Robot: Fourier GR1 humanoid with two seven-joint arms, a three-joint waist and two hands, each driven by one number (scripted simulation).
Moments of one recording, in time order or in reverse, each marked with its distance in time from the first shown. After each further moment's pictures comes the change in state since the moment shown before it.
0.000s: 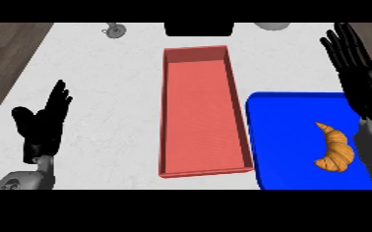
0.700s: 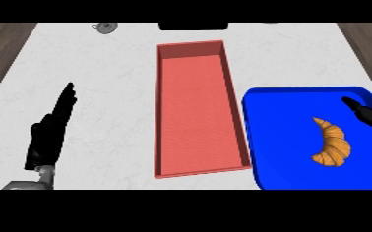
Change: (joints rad) left arm 0.054 0.041 -0.092 -0.088 -0.130 -0.025 -0.041; right arm 0.175 0.035 -0.287 0.165 0.125 -0.435 -0.083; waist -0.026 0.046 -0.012
